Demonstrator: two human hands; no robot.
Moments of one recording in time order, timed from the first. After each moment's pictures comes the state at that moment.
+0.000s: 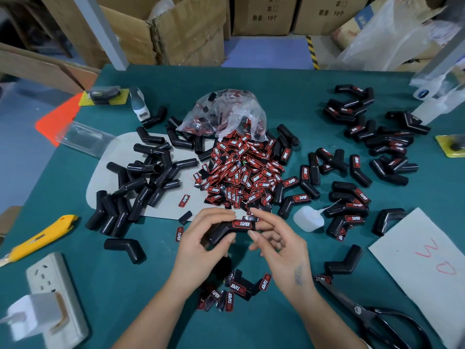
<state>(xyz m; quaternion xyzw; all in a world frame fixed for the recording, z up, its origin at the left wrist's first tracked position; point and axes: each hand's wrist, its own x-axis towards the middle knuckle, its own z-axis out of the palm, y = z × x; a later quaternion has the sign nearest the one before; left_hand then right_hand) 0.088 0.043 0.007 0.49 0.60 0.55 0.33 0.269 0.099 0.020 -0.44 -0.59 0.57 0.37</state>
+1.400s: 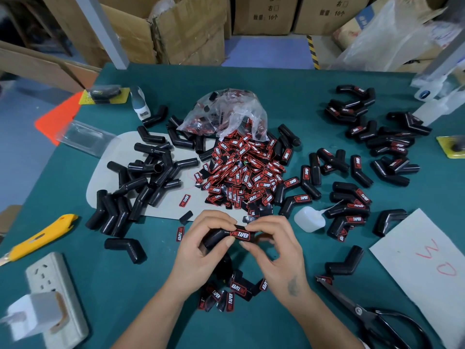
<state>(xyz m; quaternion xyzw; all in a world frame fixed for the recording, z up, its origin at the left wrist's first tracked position) 0.087 0.042 0.018 0.52 0.54 0.58 0.32 0.266 0.097 0.009 -0.35 -0.71 0.43 0.44</state>
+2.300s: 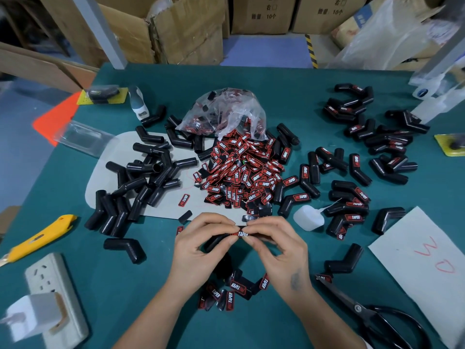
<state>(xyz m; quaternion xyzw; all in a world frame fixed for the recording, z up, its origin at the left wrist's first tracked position) 0.090 0.042 0.016 0.54 0.58 0.56 0.24 0.266 0.098 0.015 -0.35 -0.68 0.45 0.46</state>
